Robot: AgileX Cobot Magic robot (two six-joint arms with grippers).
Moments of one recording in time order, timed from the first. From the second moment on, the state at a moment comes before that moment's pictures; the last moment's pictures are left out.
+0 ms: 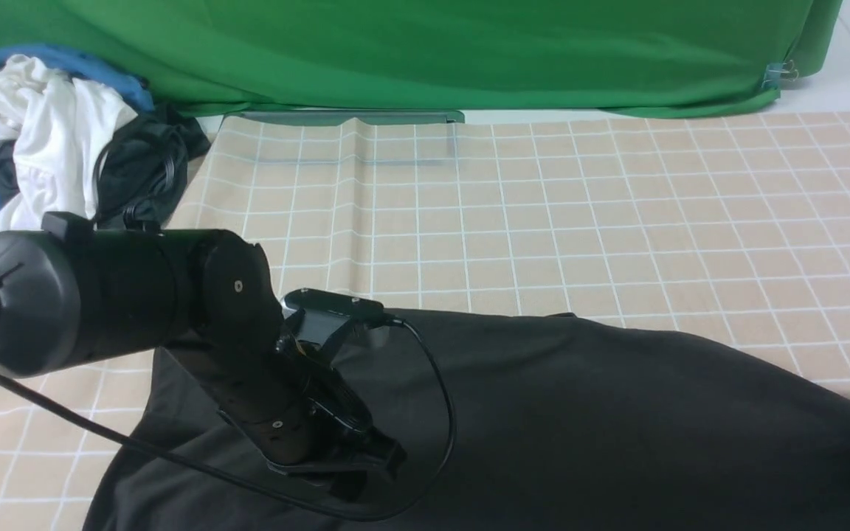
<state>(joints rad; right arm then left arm) -0.24 1.61 -0.90 0.01 0.92 -0.13 -0.53 1.66 -0.87 -0.40 0.76 0.24</state>
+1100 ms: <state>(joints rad) -0.28 1.69 -0.87 -0.19 0.90 0.13 -0.53 1.46 -0.87 -0.41 0.80 0.24</state>
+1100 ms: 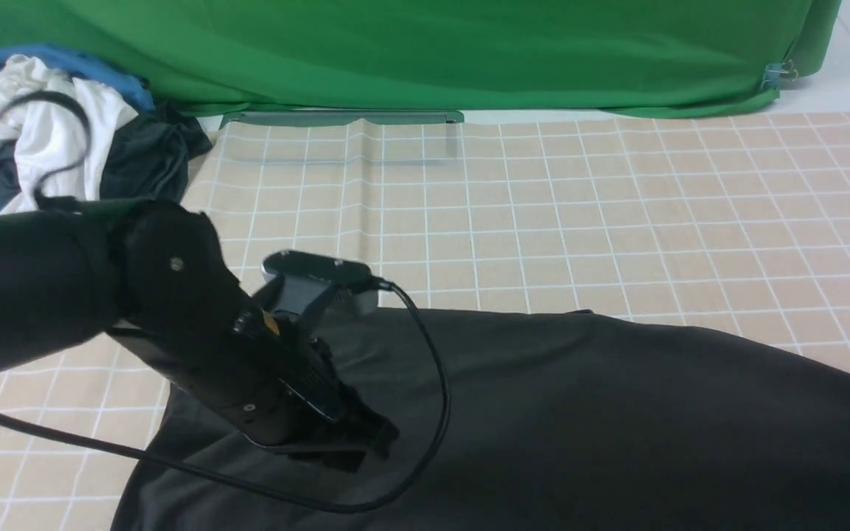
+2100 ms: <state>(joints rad) -0.20 1.42 -1.21 -0.03 1.16 0.03 -0.53 1.07 -0.87 -0.25 0.80 0.03</state>
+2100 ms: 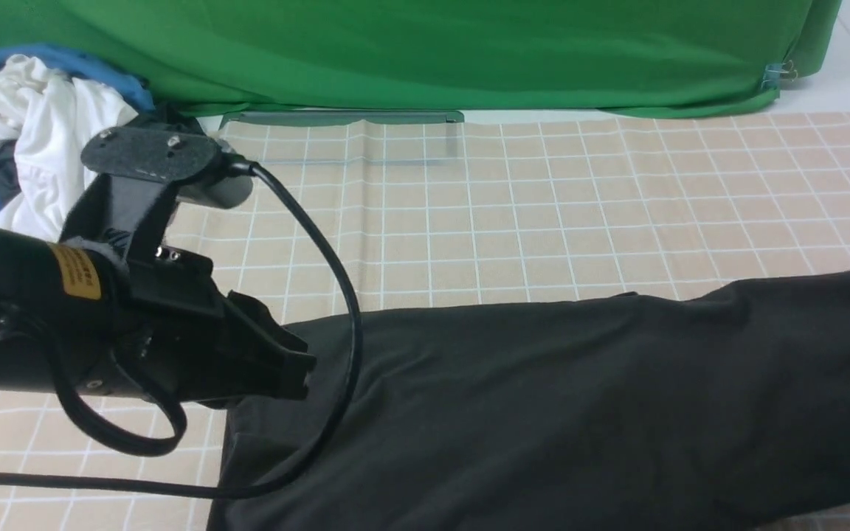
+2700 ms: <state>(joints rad) 0.59 1.53 -1.28 0.38 0.88 0.05 -0.48 1.06 -0.87 0.07 0.92 -0.28</state>
